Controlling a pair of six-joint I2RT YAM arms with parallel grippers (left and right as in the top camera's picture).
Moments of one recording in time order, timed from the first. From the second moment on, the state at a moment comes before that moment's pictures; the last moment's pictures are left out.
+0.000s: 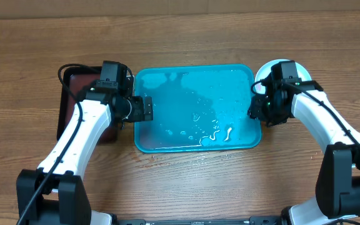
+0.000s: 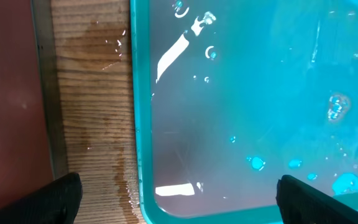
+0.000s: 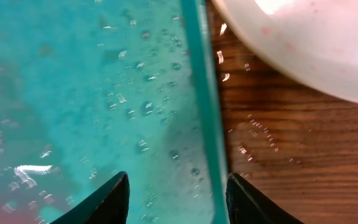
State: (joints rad) left arm -0.14 1.61 1.14 -0.82 0.15 -0.24; right arm 0.07 1.72 1.10 -0.76 -0.19 0.25
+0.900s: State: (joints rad) left arm -0.14 1.66 1.14 -0.76 0.06 -0.28; right arm 0.07 1.72 0.98 -0.63 -0.19 0.25
